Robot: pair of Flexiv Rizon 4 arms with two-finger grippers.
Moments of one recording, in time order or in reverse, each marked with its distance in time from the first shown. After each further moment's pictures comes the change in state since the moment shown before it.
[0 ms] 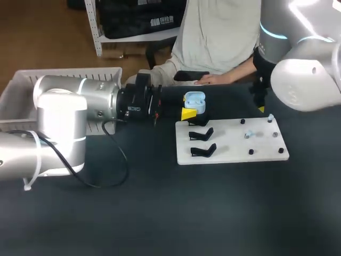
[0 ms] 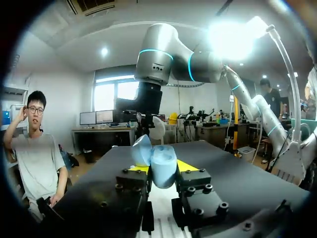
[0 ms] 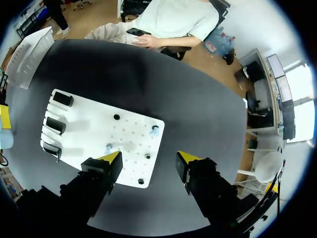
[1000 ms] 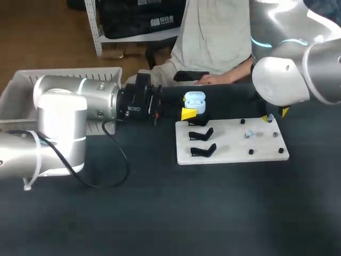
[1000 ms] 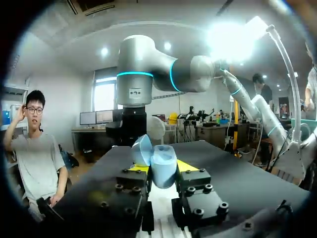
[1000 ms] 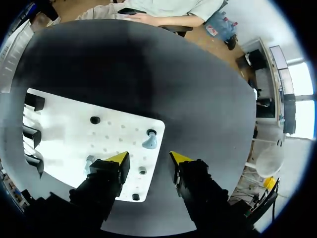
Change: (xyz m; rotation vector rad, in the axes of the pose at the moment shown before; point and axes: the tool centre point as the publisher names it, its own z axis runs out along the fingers) left arm 0.000 0.000 0.000 0.000 0.000 0.000; right arm -0.004 -0.007 0.060 0.018 0.142 0.027
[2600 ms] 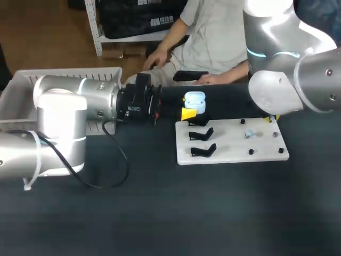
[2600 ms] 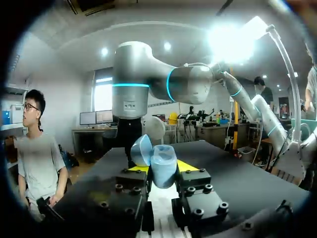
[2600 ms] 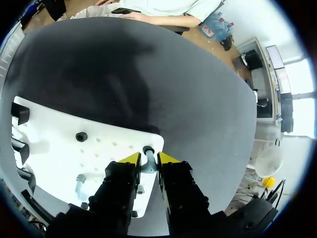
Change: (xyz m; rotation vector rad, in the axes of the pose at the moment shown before) left arm 0.000 0.000 0.000 0.000 0.000 0.000; right arm -0.016 -0.003 0.026 0.045 -0.019 0.017
